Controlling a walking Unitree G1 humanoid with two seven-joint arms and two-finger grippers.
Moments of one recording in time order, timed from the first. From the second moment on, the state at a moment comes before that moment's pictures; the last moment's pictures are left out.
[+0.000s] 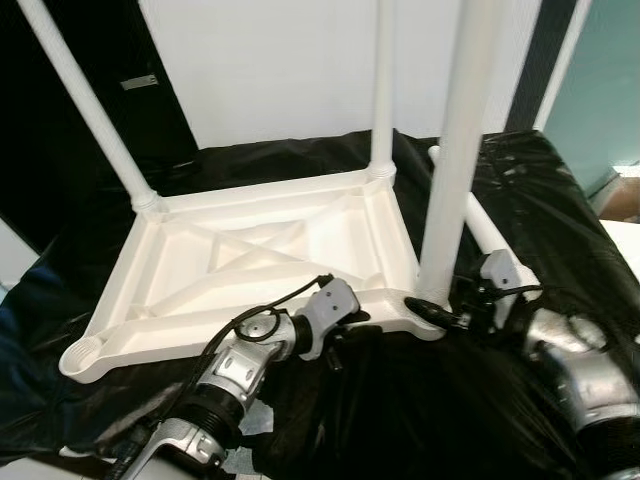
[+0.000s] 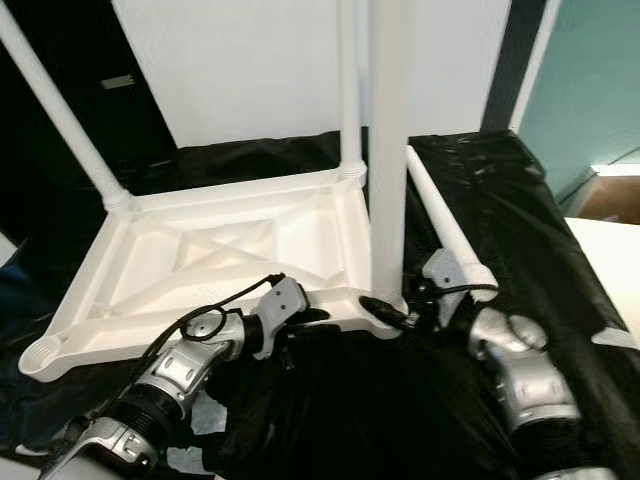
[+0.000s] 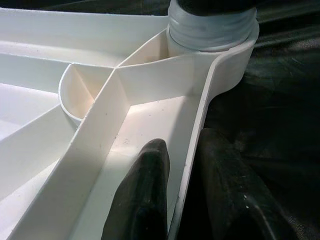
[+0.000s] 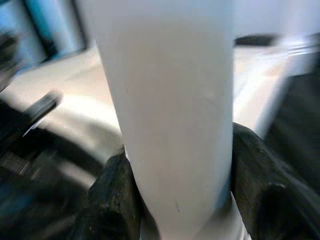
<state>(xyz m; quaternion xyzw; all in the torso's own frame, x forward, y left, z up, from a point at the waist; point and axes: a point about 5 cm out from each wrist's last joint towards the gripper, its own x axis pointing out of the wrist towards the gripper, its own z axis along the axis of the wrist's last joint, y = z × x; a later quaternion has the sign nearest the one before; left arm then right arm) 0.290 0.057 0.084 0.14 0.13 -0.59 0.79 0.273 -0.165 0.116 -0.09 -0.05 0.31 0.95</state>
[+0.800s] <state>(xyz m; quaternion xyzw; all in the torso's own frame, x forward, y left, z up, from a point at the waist) 0.289 0.052 0.084 0.14 0.12 -0.58 0.79 0.278 -0.150 0.111 -0.11 -0.06 0.21 0.97</state>
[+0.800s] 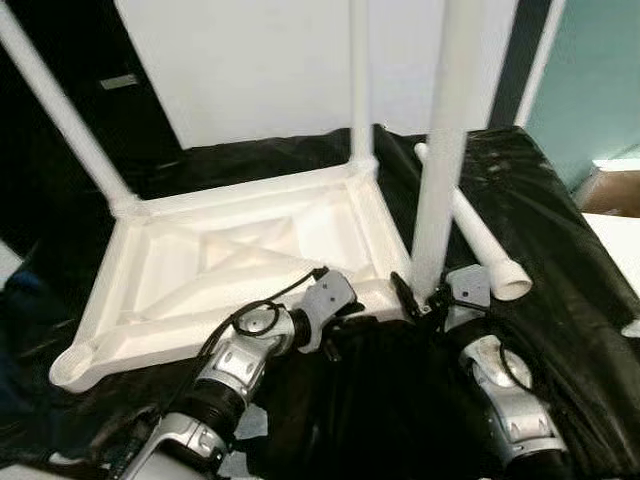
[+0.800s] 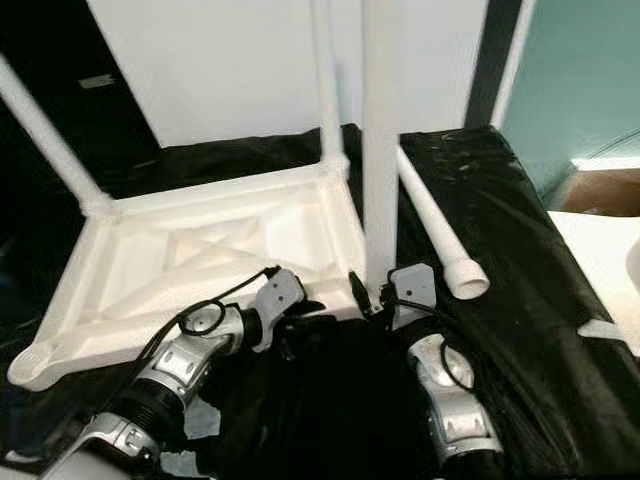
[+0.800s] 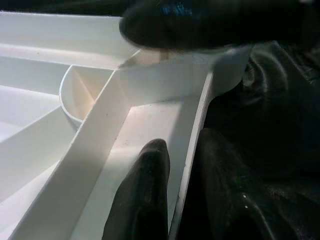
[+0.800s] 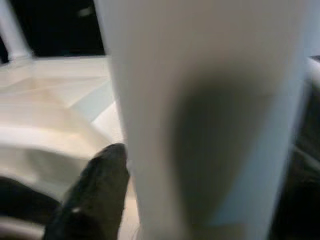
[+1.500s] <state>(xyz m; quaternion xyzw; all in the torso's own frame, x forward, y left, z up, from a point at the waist) 0.288 0.043 0.087 0.15 0.11 -0.59 0.78 0.282 -0.193 0.134 -0.17 0.02 0.45 0.88</state>
